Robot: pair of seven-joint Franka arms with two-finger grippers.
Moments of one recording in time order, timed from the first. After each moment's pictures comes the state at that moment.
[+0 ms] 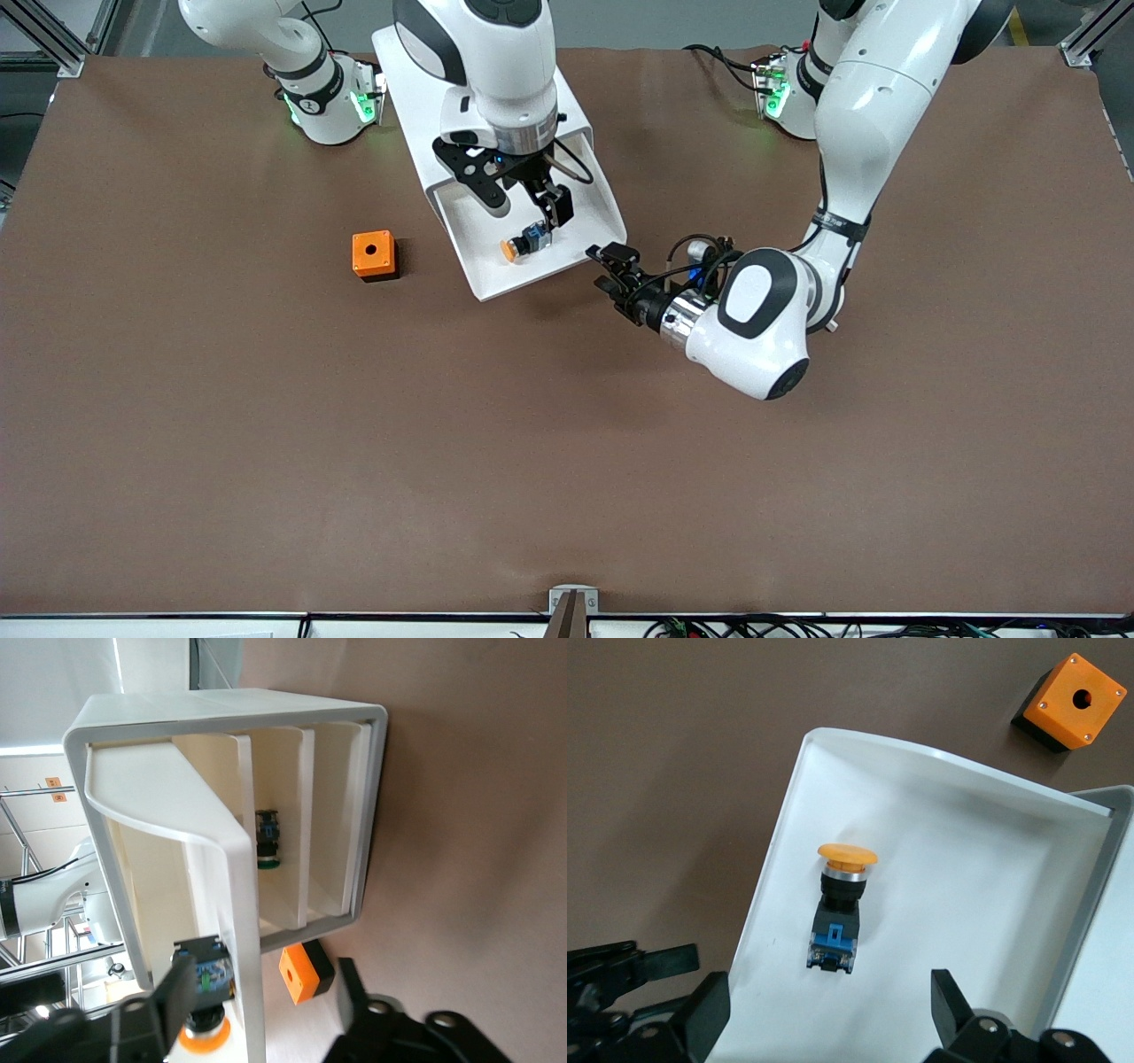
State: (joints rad) left arm -0.33 0.73 -0.14 -1.40 -0.95 1.59 -2.37; right arm 0.86 0.27 -0.03 -1.57 0.00 1.82 1.70
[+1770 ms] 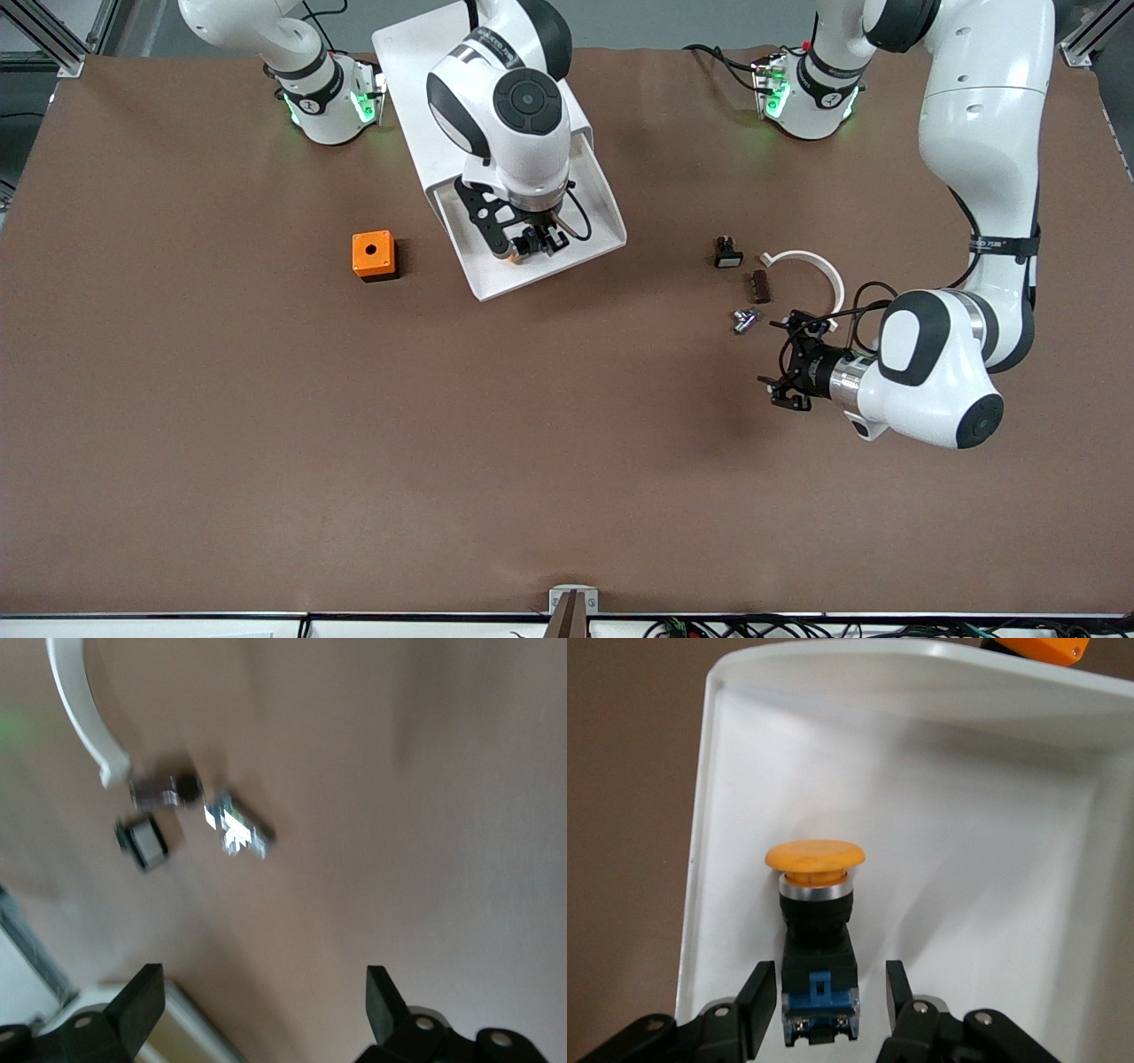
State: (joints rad) left arm -0.18 0.74 0.04 -1.34 -0.40 1.59 -1.47; right arm 0.85 0.39 -0.04 -1.57 0.08 1.85 1.82
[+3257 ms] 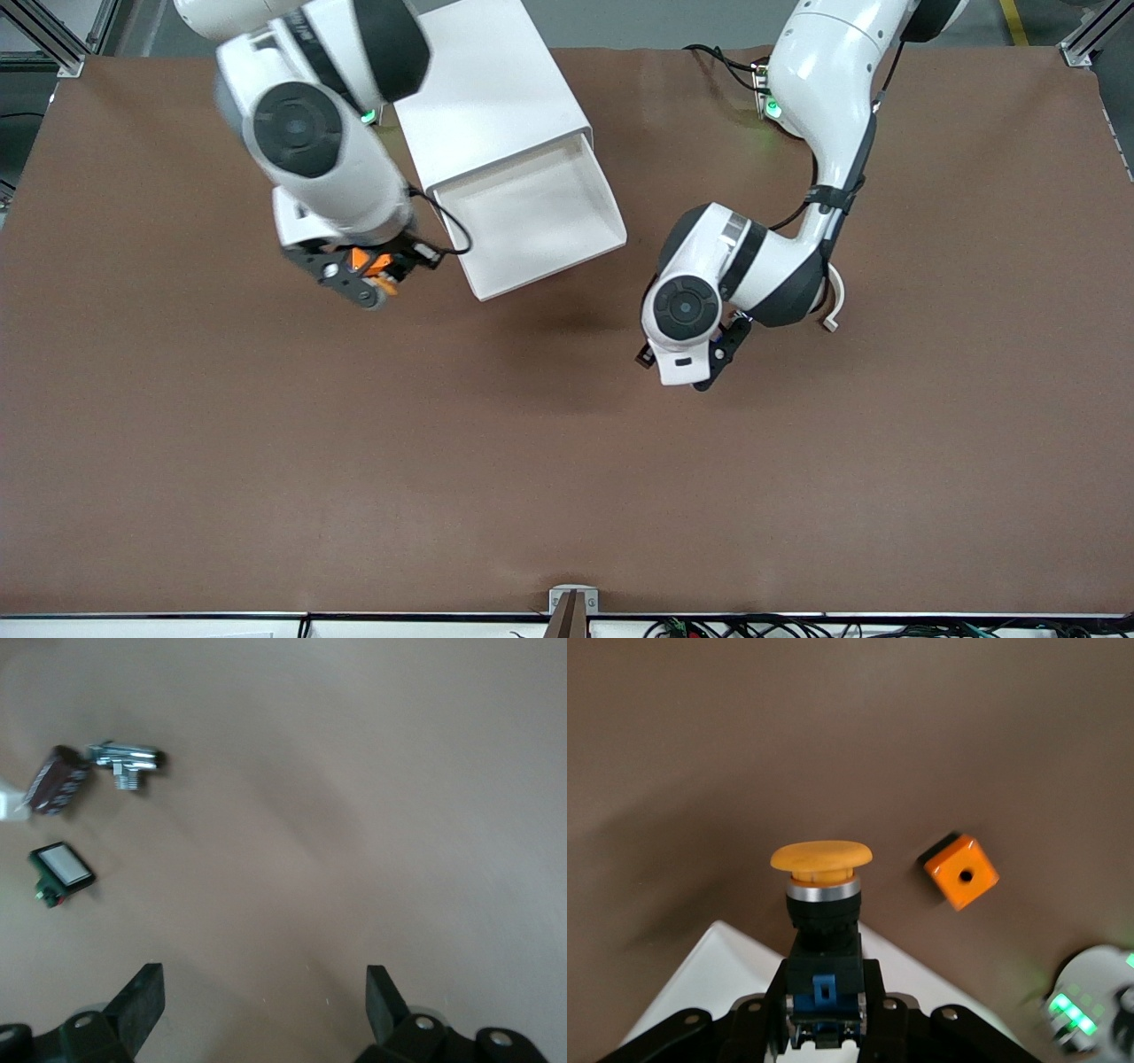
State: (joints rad) left arm -0.59 0.70 -0.01 -1.34 -0.06 1.80 -1.38; right arm 0.49 0.31 -0.06 -1.36 0.08 1.47 0.88
